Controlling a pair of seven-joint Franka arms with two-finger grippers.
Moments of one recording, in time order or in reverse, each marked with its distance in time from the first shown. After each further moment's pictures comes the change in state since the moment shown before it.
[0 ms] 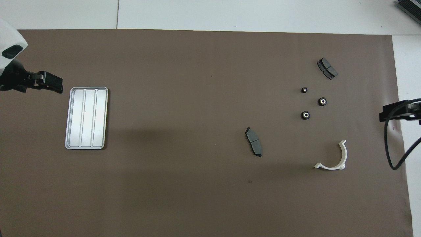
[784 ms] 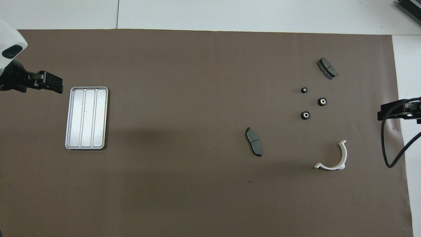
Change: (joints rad) left arm 0.000 0.000 0.000 0.000 0.000 0.000 0.000; right arm 0.000 -0.001 0.000 -0.026 0.000 0.036 0.005
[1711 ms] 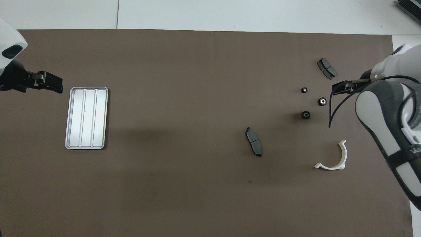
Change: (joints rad) left arm 0.000 0.000 0.000 0.000 0.000 0.000 0.000; right arm 0.000 0.315 0.001 -0.099 0.033 0.504 -0.142
